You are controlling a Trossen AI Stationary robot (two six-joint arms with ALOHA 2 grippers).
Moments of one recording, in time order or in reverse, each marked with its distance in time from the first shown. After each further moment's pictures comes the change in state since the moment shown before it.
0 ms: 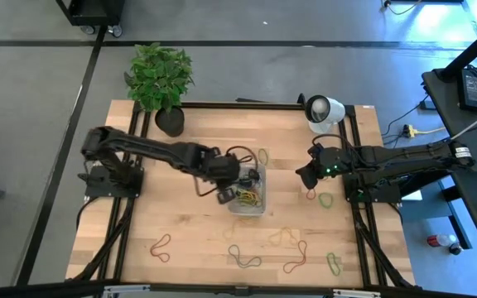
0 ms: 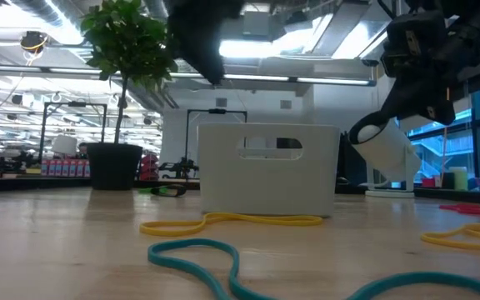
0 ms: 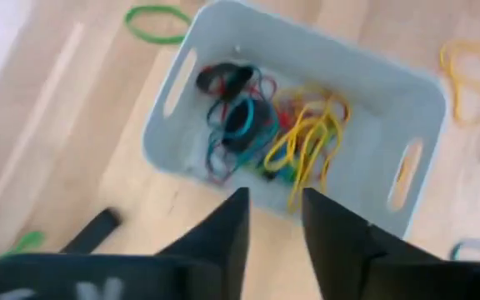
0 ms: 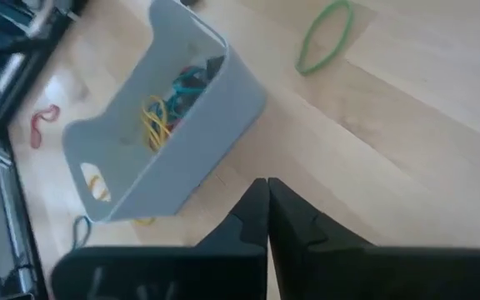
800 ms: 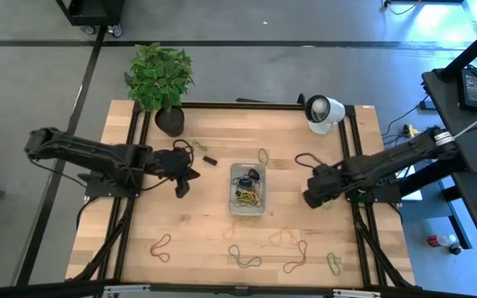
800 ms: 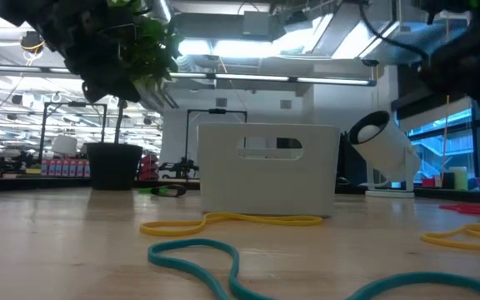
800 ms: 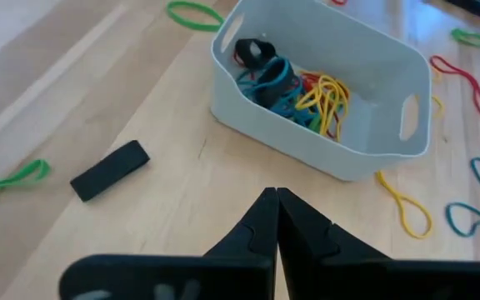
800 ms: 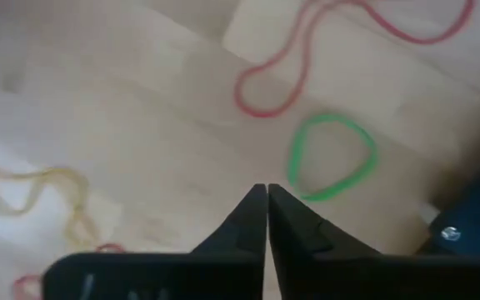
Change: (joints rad) left arm 0.028 -0.761 -0.906 0.554 0.031 -0.030; right arm 0.275 0.307 0.231 -0.613 -0.158 0.502
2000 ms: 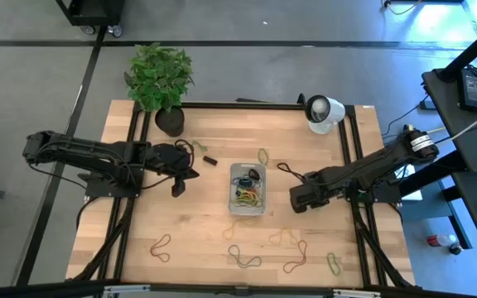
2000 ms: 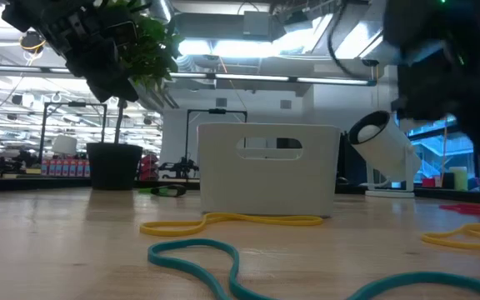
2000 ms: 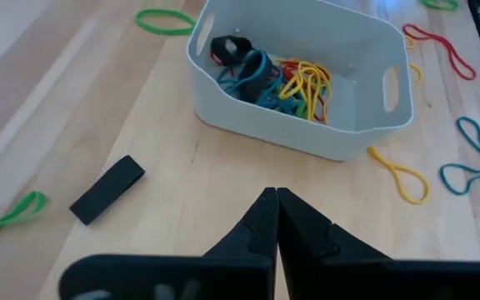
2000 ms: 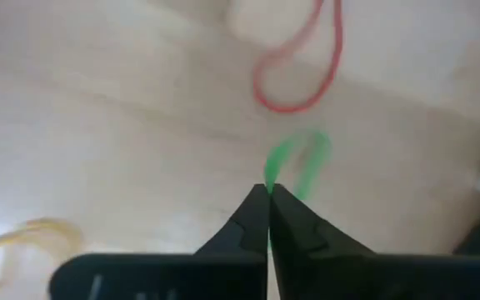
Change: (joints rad) left arm 0.087 -0.026 -0.010 -0.006 0.149 0.206; right arm 0.008 0.319 0.055 0.100 -0.060 0.148
